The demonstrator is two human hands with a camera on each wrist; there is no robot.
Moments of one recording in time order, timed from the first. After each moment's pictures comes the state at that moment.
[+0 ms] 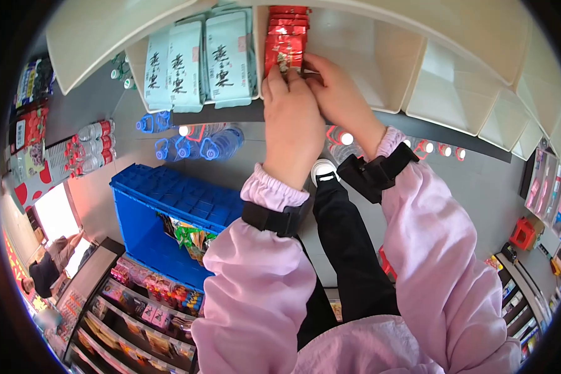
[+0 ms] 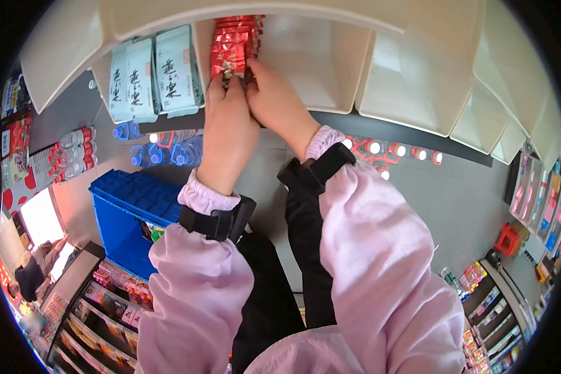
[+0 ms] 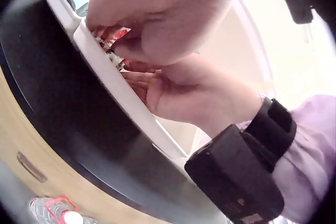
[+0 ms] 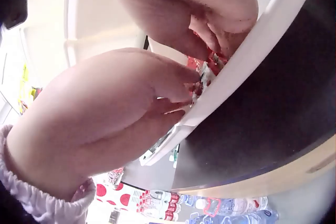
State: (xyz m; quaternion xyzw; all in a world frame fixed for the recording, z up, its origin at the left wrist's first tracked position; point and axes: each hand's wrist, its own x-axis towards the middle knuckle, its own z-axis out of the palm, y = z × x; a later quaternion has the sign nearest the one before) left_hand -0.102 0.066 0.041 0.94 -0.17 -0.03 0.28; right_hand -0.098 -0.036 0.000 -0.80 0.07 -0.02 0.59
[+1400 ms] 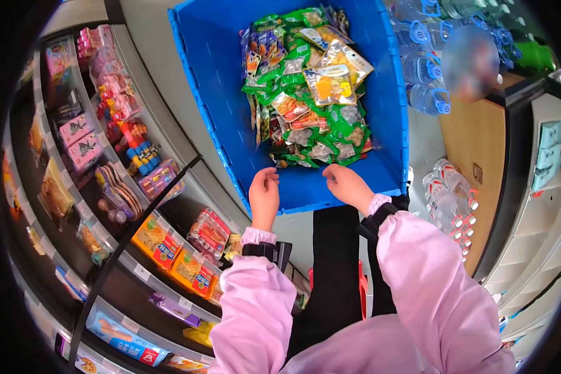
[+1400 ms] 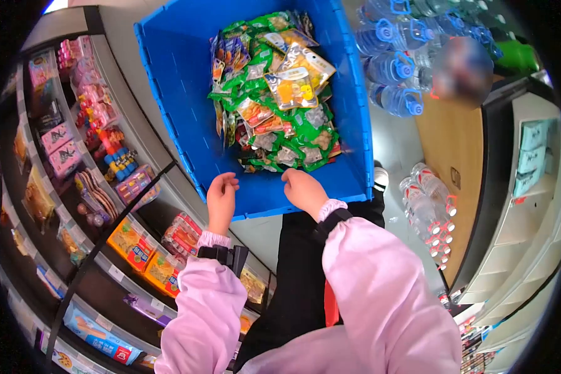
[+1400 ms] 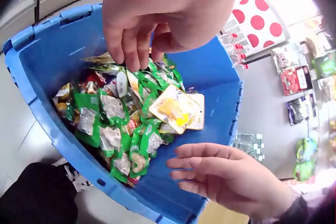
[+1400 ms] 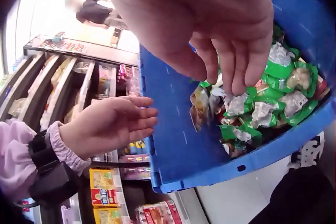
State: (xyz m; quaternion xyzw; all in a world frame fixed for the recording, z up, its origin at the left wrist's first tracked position) left_hand -0.531 0.591 -0.102 0.63 0.56 0.00 0.53; right_hand -0.381 0.448 -0.112 -0.75 -0.26 0.53 0.29
